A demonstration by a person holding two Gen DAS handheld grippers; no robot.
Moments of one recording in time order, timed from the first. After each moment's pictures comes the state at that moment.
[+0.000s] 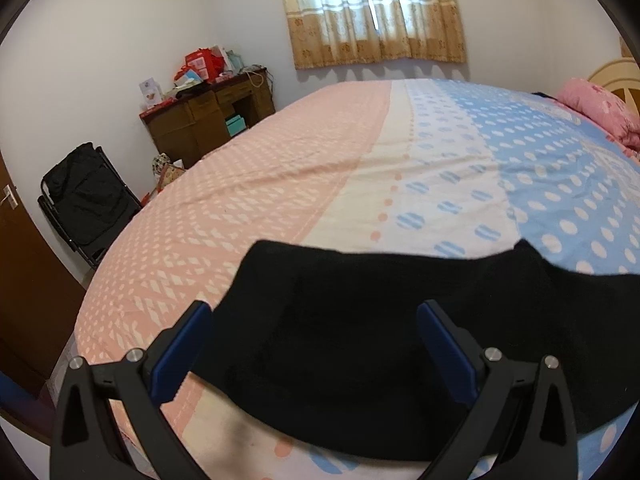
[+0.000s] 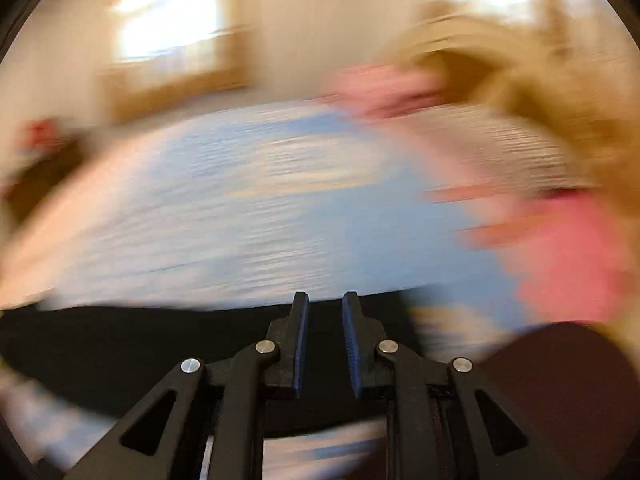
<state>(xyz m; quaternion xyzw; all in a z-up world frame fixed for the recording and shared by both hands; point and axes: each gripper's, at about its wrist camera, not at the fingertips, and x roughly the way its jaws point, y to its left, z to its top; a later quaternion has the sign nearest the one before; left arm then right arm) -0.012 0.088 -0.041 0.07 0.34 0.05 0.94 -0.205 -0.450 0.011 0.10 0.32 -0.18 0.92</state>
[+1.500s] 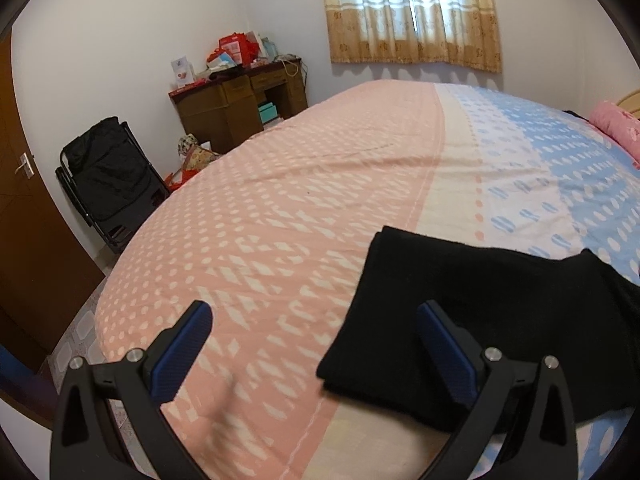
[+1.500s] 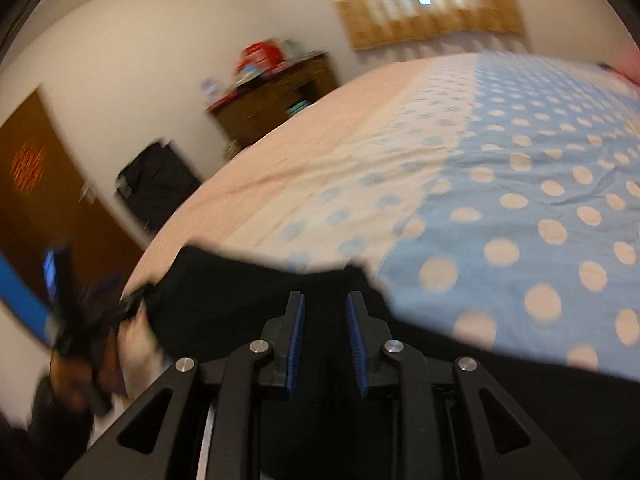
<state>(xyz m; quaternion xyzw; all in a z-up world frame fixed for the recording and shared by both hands) -0.008 0.179 -0.047 0.04 0.34 0.09 0.94 0.004 -0.178 -0.043 0.08 0.37 0.24 0.89</state>
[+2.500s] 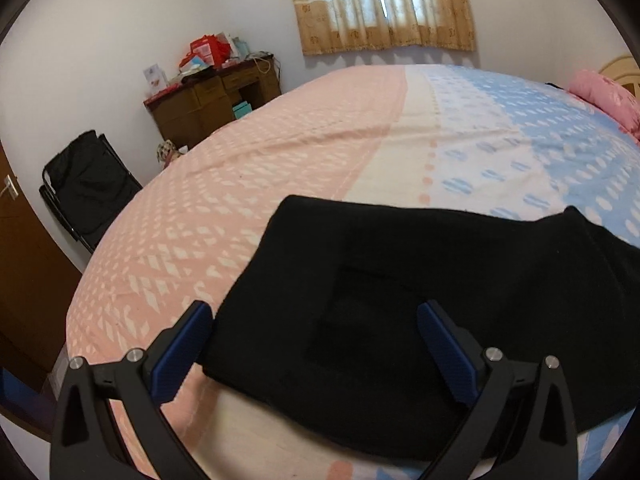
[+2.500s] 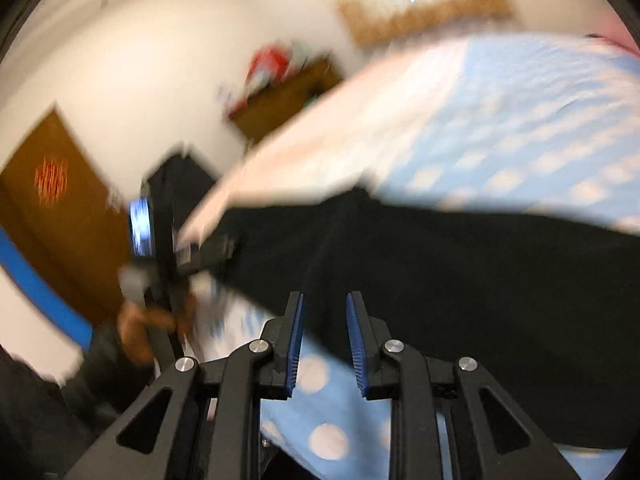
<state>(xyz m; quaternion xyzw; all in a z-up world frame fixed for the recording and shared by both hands) 0.006 0.124 -0.076 0.07 0.36 0.07 0.93 -0.091 -0.235 -0.044 0.17 0.35 0.23 0.89</state>
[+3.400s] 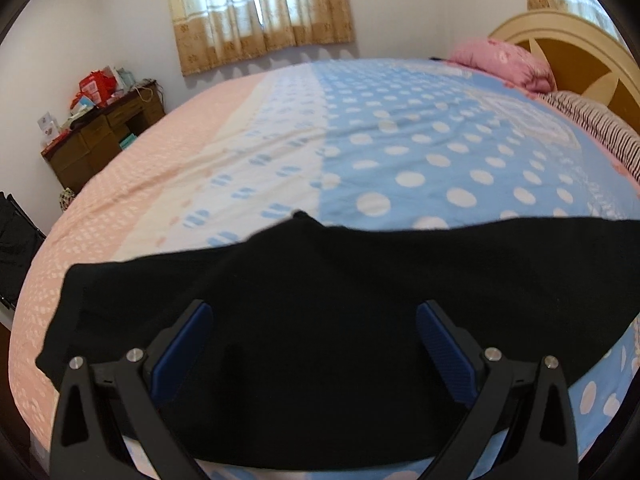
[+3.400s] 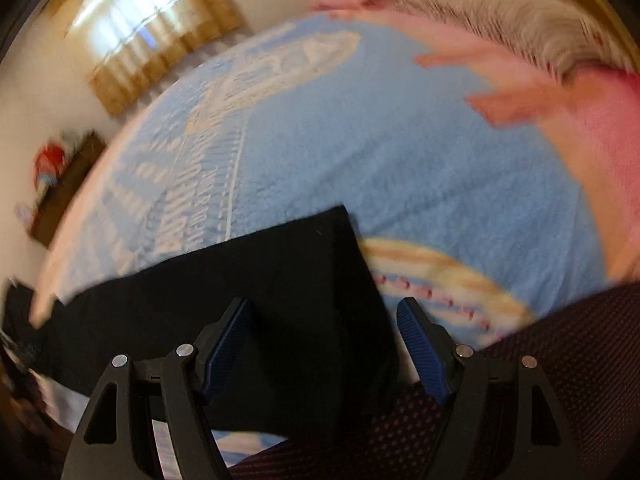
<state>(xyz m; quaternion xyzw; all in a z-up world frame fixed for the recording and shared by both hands) -0.033 -0.041 -0.056 0.12 0.37 -0.13 0.91 -0.219 -0.619 -0.080 0.22 0.41 -0.16 0.87</state>
